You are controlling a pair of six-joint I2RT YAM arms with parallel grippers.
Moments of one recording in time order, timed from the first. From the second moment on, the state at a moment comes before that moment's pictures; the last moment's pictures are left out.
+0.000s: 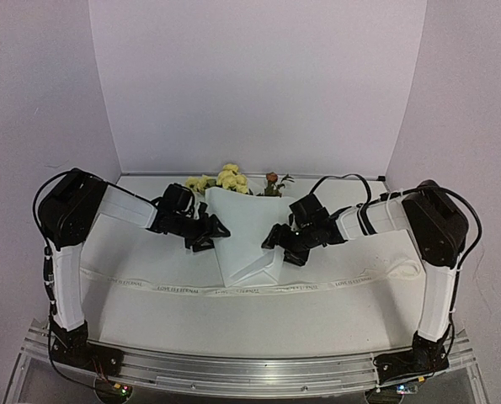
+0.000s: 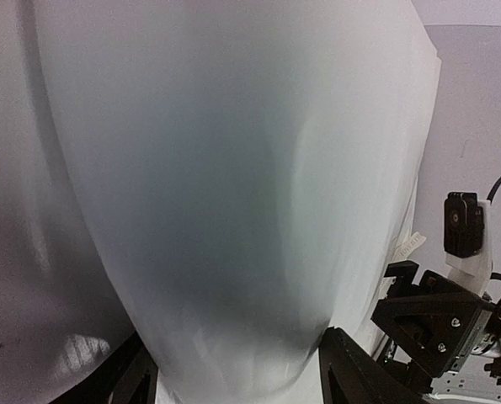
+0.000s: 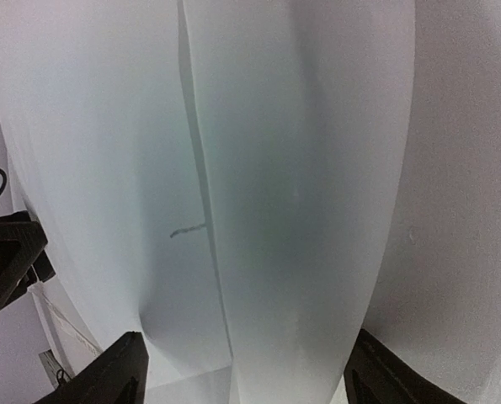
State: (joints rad) left arm -0.53 2.06 1.19 0.07 0.55 -0.84; right arm 0.68 2.00 1.20 -0.09 -0.21 0.97
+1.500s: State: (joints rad) left arm -0.57 1.86 1.21 -0.31 0.59 -0.84; right arm 0.74 1.78 1.11 -0.29 -0.30 1.18
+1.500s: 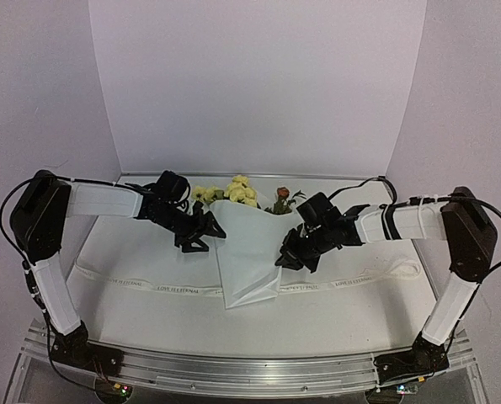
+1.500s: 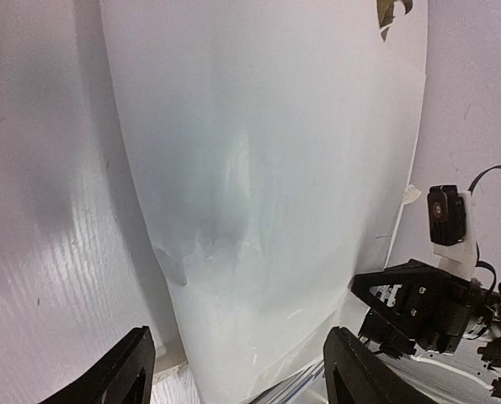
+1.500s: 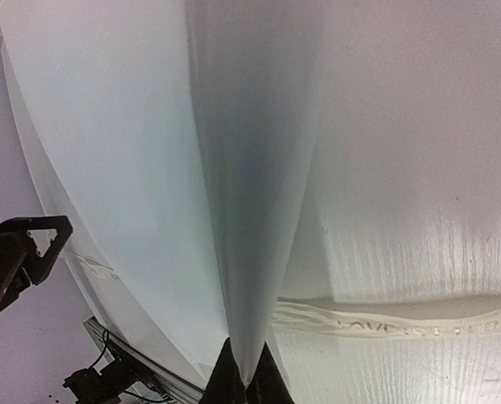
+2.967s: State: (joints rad) left arm -0.49 1.29 0.67 -0.31 0.17 -1.12; right arm 1.09 1.57 0.74 -0.10 -0.01 1.44
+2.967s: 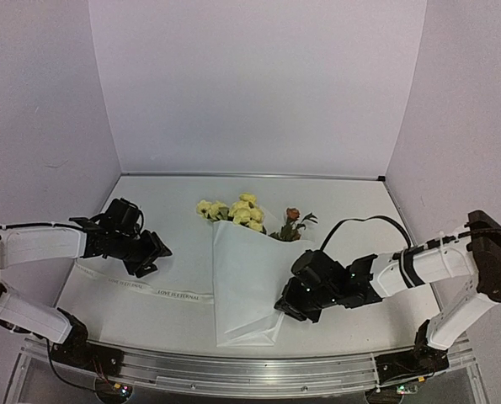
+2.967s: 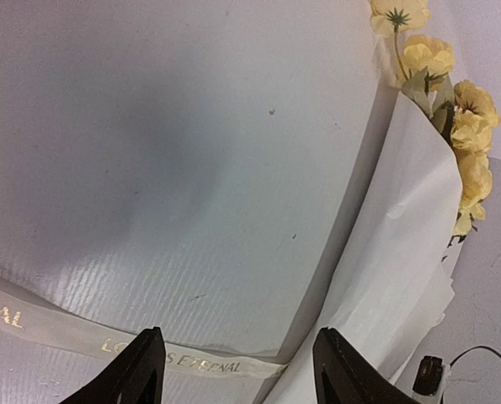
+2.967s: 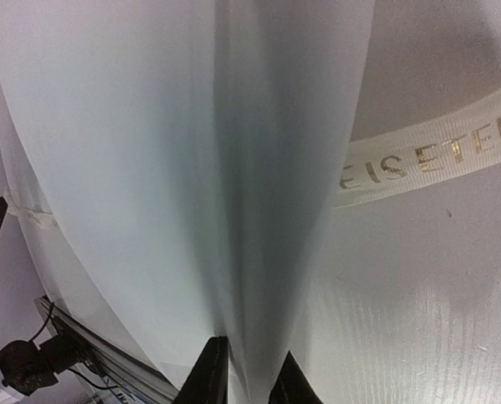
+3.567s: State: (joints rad) left arm -0.38 1.10 0.56 -0.56 -0.09 -1.24; right arm 1.04 1.38 0.73 -0.25 0.03 1.16
